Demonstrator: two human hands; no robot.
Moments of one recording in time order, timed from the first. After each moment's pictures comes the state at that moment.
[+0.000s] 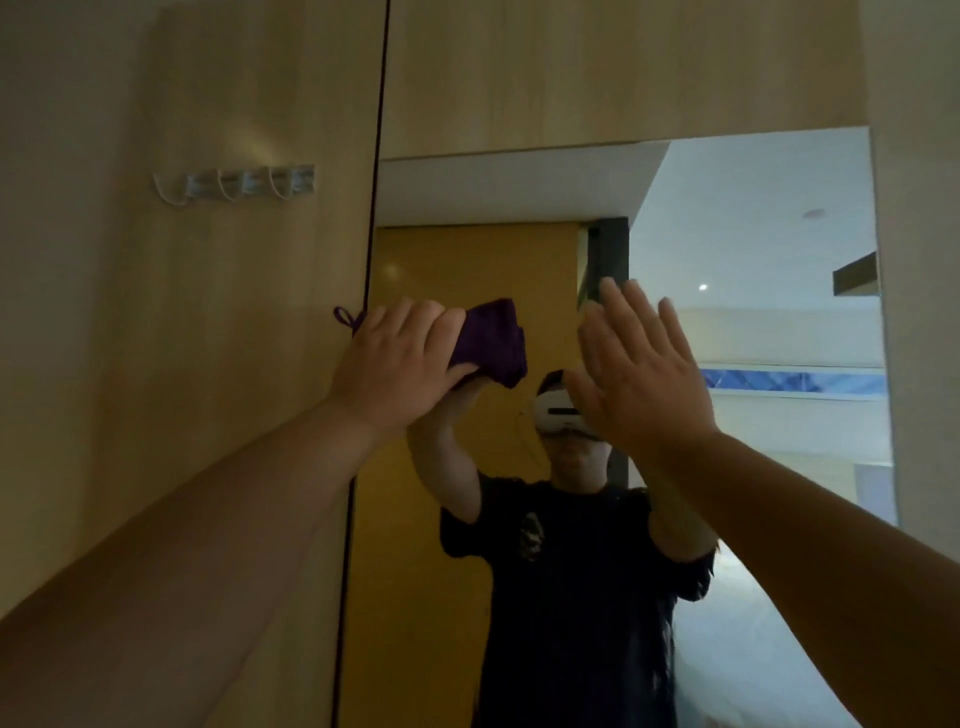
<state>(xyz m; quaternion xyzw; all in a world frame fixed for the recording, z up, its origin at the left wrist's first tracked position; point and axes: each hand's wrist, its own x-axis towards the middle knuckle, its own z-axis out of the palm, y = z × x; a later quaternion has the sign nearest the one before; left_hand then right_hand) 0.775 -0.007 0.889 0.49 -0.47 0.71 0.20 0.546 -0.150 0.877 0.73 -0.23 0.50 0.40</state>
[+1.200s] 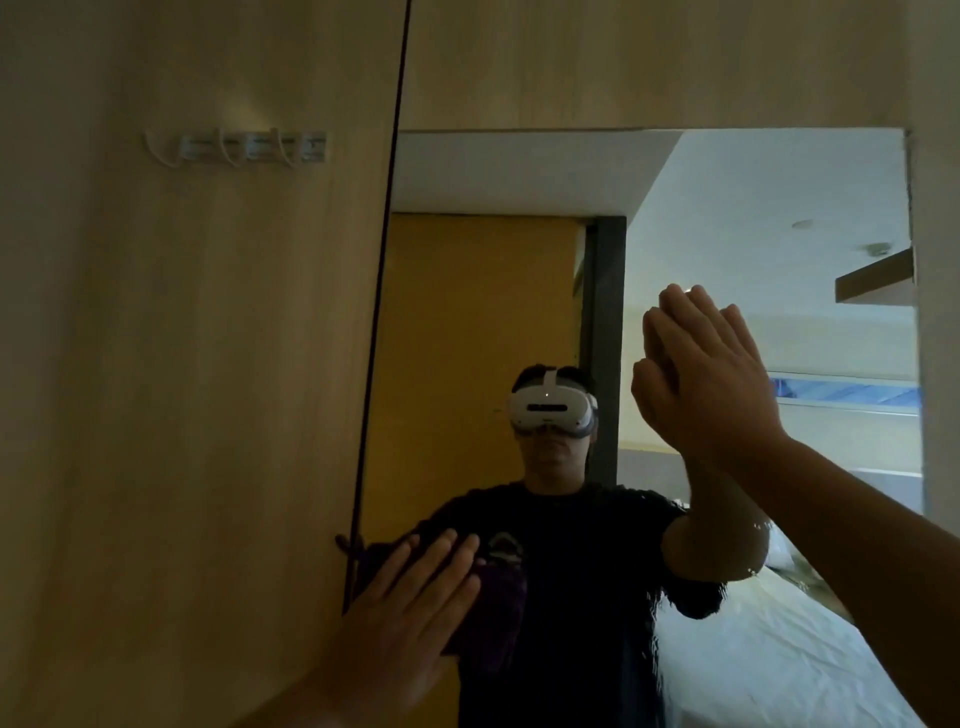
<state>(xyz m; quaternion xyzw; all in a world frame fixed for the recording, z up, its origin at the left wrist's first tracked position) 0.817 -0.041 0.640 0.50 -0.61 0.59 0.16 0.527 -0.181 0.877 0.75 -0.21 0.55 0.31</state>
